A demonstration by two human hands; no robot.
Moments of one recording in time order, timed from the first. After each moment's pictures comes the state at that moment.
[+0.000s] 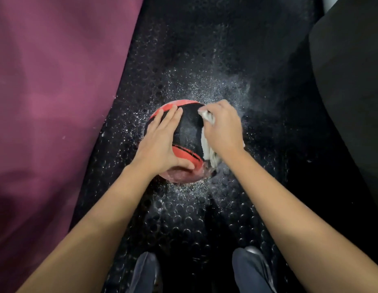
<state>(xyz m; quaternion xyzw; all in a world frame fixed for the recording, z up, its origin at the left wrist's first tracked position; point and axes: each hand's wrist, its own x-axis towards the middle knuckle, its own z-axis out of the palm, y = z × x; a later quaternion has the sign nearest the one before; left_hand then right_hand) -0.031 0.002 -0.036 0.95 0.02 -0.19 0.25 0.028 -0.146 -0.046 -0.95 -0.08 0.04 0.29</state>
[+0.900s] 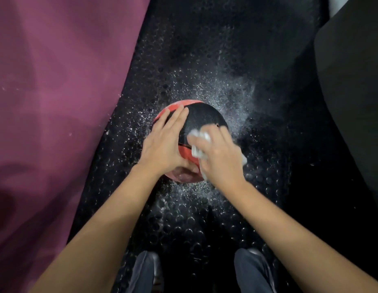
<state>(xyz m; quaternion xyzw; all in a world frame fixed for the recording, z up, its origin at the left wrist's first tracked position) -0.033 0.001 -0.037 0.96 0.03 -0.16 0.22 -0.028 -0.147 -0.041 -0.95 -0.26 -0.04 0.19</state>
